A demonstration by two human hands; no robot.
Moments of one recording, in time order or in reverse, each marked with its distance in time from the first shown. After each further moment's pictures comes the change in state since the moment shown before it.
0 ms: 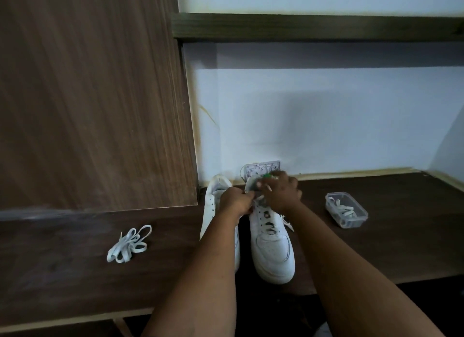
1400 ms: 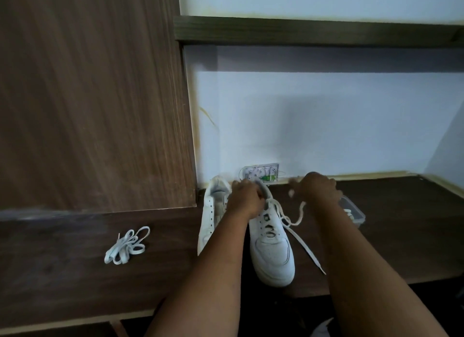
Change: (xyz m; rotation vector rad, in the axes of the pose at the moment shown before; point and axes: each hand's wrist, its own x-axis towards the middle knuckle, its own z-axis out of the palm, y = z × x) left_hand -0.008 0.017 0.010 0.619 0.019 0.392; right_hand 0.009 0.031 -0.051 -0.110 0.068 0.450
